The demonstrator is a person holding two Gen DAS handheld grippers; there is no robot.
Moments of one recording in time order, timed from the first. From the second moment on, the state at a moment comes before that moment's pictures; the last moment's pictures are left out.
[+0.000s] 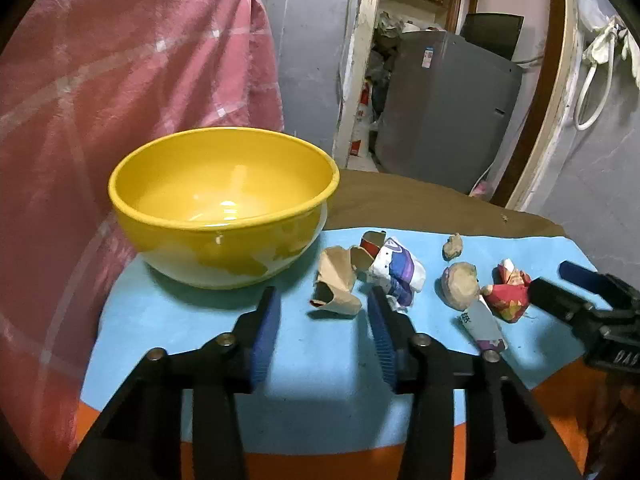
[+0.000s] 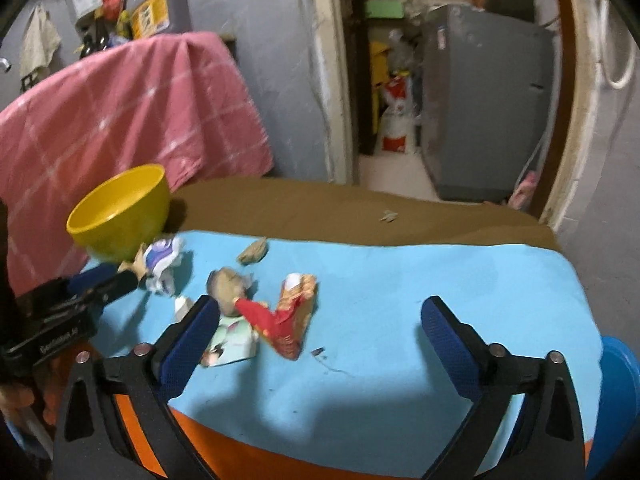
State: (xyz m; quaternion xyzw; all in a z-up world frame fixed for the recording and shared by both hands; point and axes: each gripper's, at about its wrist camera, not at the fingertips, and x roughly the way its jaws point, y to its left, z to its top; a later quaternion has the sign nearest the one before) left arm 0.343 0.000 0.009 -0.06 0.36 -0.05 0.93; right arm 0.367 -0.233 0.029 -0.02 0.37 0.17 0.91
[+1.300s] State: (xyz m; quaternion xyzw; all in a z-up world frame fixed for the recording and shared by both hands) left arm 0.286 -0.018 0.042 -0.04 0.23 -0.08 0.97; right arm 0.351 -0.257 0.045 0.07 0.31 0.26 0.91
